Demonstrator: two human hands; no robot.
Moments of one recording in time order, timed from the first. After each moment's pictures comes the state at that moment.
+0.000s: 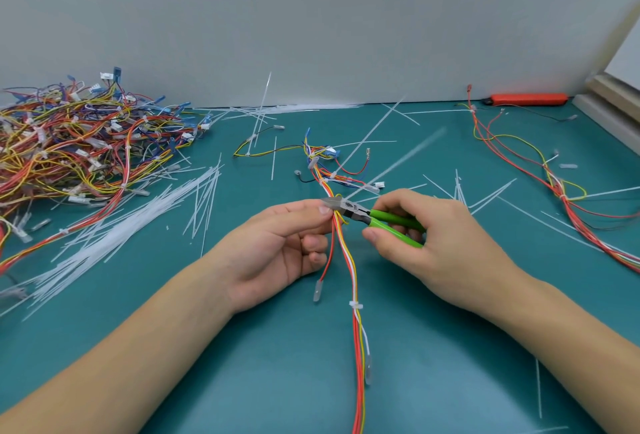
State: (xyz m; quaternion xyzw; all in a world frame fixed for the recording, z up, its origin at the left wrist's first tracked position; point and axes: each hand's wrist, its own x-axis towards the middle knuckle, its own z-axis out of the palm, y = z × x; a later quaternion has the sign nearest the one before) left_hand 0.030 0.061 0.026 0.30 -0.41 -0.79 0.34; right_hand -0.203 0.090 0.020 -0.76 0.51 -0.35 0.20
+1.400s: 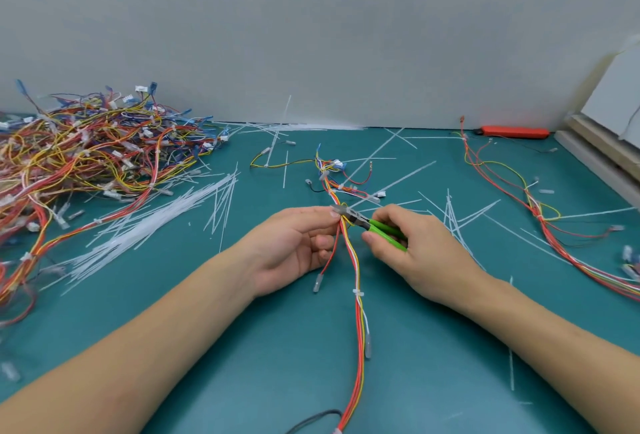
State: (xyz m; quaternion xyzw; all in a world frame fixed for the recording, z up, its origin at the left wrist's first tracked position) left_hand 0.025 0.065 0.029 0.34 -0.41 -0.77 0.36; right_hand -0.200 0.084 0.008 -0.78 0.51 -0.31 0.16
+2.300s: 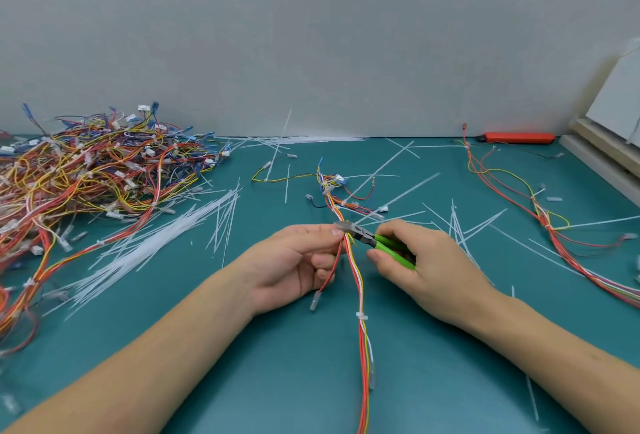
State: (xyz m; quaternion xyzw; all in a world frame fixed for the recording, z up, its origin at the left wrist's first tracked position) left_hand 0.029 0.059 0.027 0.29 -0.42 -0.80 0.31; right_hand -0.202 0.086 0.009 -0.79 0.50 -0.33 0.14
